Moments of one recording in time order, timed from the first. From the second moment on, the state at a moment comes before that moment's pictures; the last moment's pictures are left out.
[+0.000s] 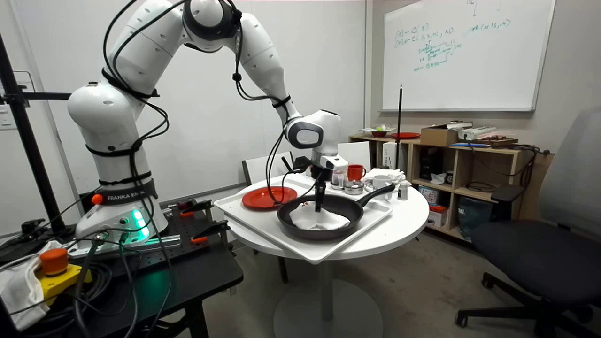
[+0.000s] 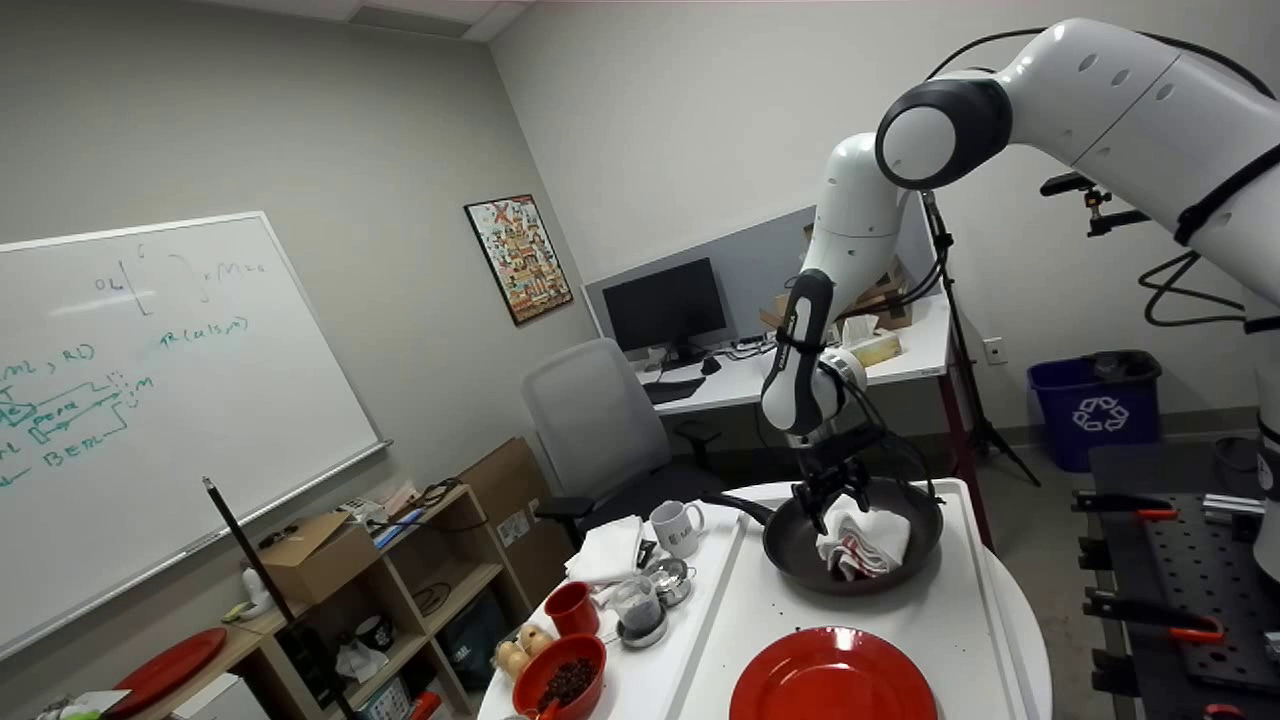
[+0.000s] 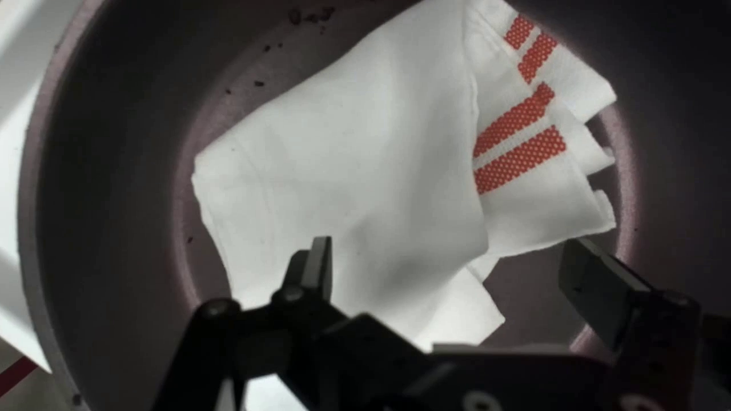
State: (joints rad) arm -0.14 0.65 -0.08 -2.01 0.22 2.55 0.24
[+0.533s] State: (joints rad) arm -0.12 0.69 -0.09 -2.01 0.24 2.57 0.34
